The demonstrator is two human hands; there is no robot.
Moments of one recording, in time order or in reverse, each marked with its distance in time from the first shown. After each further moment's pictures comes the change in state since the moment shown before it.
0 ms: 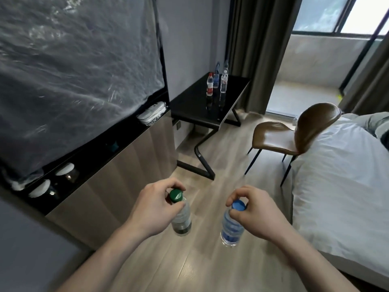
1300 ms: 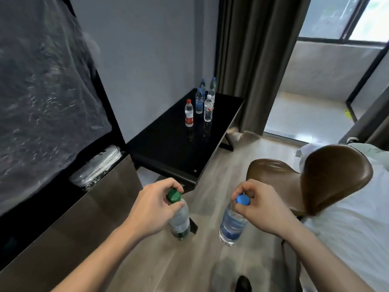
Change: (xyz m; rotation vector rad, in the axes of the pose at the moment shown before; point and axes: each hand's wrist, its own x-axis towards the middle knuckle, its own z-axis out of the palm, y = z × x) left_hand 0.569 0.029 0.151 -0.010 -0.035 0.012; right_hand 0.531 0.191 -0.203 0.086 0.035 -0.001
